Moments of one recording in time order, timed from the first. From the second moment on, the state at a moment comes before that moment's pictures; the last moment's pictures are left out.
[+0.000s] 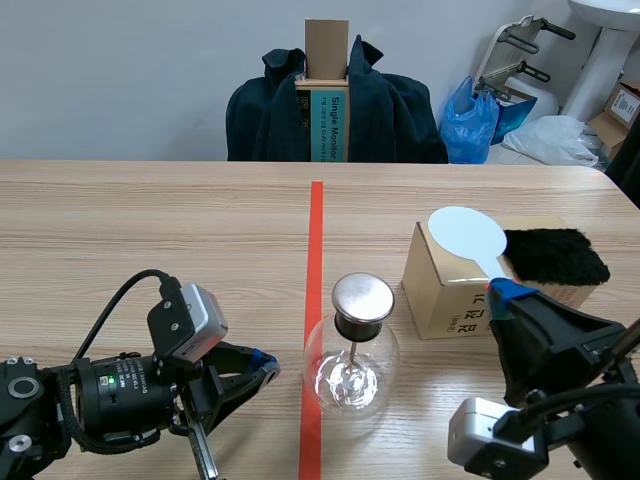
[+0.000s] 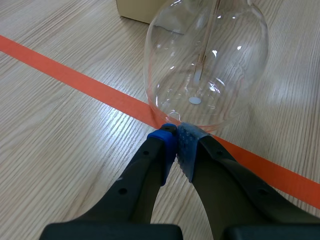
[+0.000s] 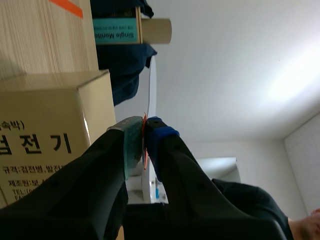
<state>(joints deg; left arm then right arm) 3.7 -30.0 34.3 73.2 -3.3 -29.7 -20.3 -32.5 12.9 2.9 86.6 -71.3 -36.4 30.8</state>
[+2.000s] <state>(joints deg) 3.7 -30.0 34.3 73.2 -3.3 -29.7 -22.8 -32.5 12.9 2.9 86.6 -71.2 -36.4 45.0</state>
